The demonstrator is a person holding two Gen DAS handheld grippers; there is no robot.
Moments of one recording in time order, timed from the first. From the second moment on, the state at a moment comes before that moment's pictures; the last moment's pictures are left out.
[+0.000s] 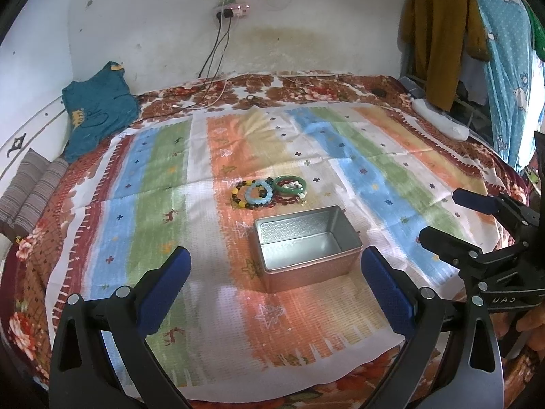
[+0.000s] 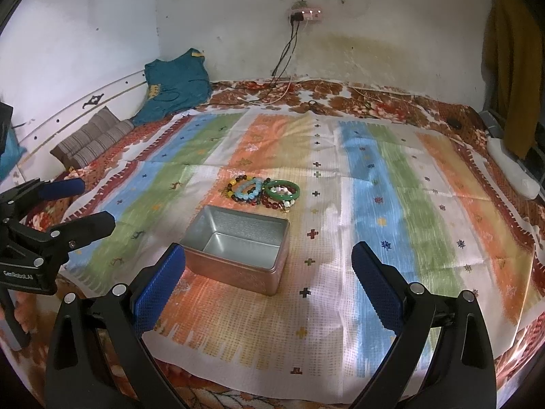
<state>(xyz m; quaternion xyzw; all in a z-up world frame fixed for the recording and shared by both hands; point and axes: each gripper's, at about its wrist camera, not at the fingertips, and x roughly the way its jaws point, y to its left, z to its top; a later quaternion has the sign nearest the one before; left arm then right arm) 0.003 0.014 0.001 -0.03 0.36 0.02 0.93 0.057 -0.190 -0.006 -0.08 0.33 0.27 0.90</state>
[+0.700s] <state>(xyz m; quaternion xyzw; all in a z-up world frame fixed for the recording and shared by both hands) 0.002 0.022 -0.003 -0.03 0.37 0.04 0.93 0.065 -0.189 -0.015 -0.09 0.35 0.25 0.90</state>
